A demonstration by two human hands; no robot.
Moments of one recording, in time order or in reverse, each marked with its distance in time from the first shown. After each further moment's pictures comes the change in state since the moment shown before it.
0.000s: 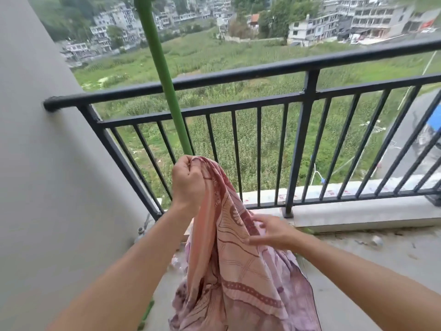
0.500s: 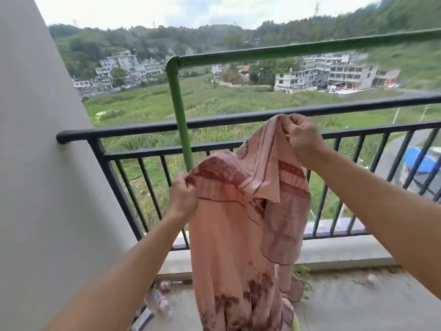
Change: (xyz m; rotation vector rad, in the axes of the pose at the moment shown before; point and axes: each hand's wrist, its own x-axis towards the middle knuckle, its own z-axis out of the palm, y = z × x) left_hand 0.035 0.020 -0.037 0.334 -0.050 0.100; right_hand -0.041 -0.174 -0.191 0.550 0.816 -0.354
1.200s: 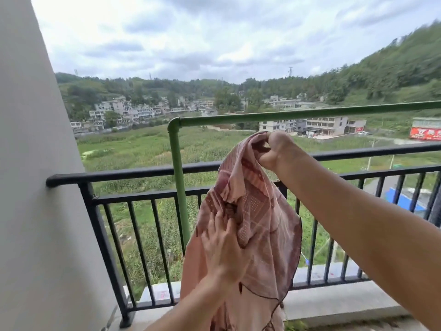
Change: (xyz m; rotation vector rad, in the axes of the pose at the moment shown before) left_hand -0.059 0.054 0.058 0.351 0.069 0.473; right_hand 0.026 -0.110 0.035 0.689 0.191 0.361
